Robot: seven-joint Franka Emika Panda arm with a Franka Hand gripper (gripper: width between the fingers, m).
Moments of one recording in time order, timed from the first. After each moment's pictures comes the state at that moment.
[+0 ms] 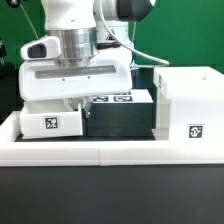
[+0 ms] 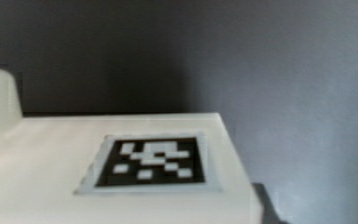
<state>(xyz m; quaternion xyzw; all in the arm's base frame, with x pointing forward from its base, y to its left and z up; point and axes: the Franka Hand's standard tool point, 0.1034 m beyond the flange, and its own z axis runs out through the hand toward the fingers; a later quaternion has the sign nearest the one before) 0.516 -0.087 0.024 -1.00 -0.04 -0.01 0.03</state>
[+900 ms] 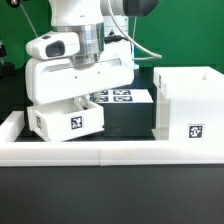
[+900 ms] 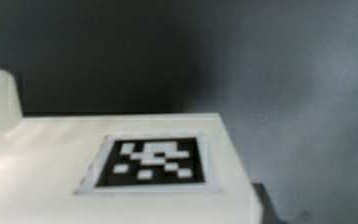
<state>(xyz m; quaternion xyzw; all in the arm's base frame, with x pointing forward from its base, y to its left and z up) 0.518 -0.075 0.024 -0.96 -0.28 0.00 0.03</state>
